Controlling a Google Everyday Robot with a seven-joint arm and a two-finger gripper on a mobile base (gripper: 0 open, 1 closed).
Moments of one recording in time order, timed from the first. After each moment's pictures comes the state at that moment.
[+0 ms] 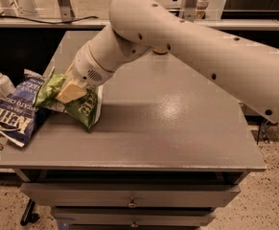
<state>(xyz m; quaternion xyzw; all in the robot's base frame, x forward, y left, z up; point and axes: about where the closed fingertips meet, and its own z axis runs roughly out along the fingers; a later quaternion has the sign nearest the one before) 0.523 0.186 0.881 -0.68 0.60 0.28 0.31</state>
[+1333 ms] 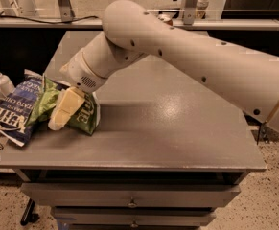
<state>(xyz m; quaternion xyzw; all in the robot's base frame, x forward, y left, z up) 0.514 0.203 0.868 -0.68 0.59 0.30 0.30</state>
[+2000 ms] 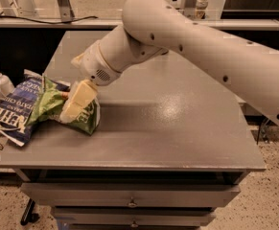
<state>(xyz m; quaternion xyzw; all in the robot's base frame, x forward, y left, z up) 0.523 0.174 0.888 -0.67 0.59 0.30 0.33</state>
